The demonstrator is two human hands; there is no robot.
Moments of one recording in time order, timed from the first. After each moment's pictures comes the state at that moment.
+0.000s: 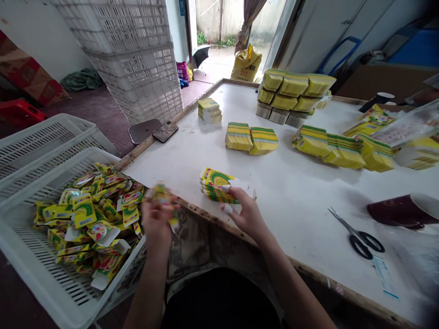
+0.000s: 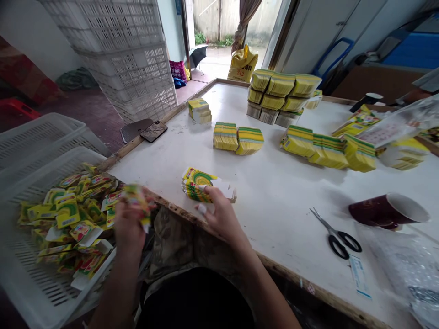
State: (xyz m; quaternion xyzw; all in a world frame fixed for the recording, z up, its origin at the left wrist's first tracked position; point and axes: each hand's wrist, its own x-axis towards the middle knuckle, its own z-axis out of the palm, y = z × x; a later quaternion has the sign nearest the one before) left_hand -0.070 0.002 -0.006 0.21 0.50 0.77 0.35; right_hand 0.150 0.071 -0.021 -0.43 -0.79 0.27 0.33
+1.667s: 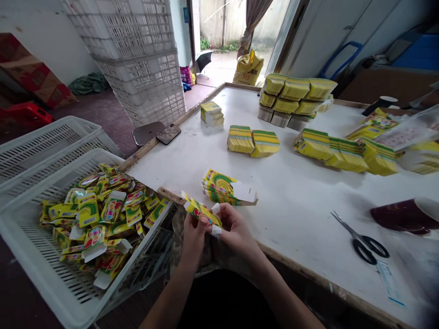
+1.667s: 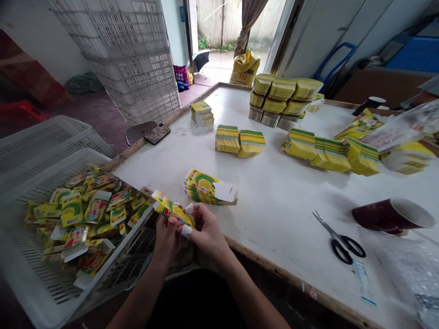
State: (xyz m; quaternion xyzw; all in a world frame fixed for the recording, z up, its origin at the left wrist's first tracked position) left_hand 0.004 -0.005 -0.036 0.21 0.51 0.69 0.47; right_hand 0.112 0.022 -0.010 -0.34 -0.51 0.70 0.38
